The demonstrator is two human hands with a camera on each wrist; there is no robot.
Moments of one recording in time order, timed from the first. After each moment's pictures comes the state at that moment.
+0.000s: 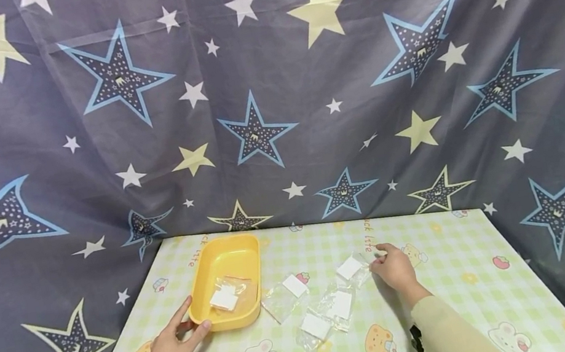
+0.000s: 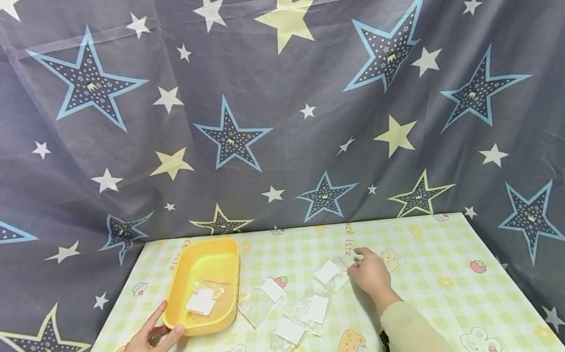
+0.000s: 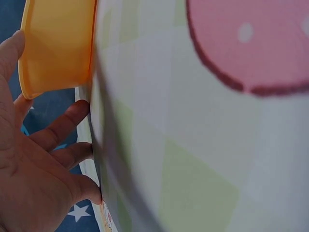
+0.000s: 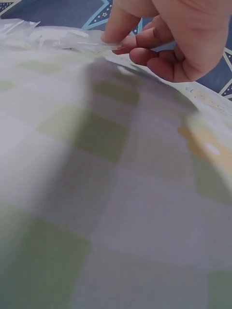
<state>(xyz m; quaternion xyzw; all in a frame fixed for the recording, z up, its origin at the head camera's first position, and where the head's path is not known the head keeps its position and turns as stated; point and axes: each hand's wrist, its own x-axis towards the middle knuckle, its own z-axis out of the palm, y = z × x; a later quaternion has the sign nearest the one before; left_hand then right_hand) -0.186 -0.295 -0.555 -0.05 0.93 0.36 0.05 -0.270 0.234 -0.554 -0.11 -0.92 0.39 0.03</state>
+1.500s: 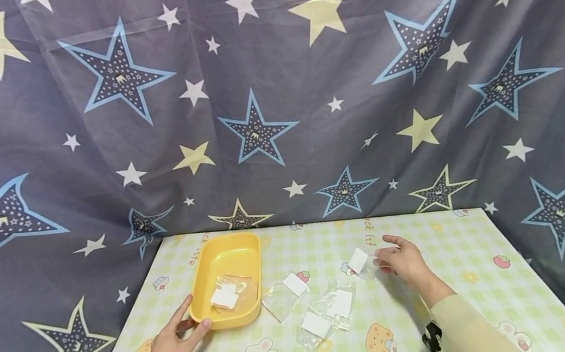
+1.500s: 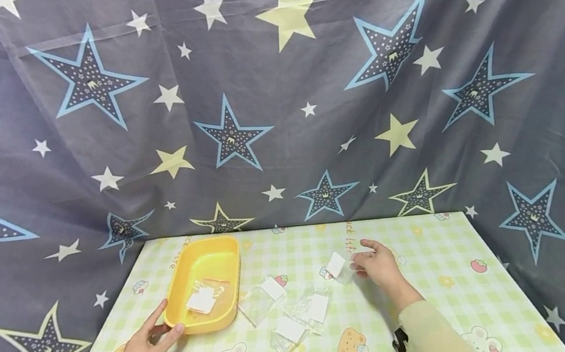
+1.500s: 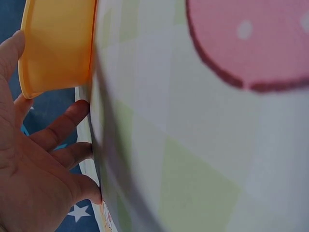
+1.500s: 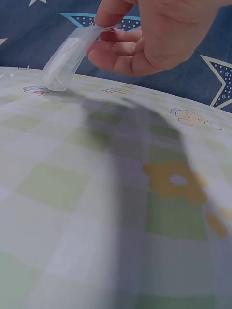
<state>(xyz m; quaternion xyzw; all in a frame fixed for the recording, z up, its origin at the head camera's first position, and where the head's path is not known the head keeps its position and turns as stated) -0.186 -0.297 -0.556 -0.05 0.93 0.36 0.04 -0.258 0.249 -0.522 -0.12 -0.75 0.65 -0.04</state>
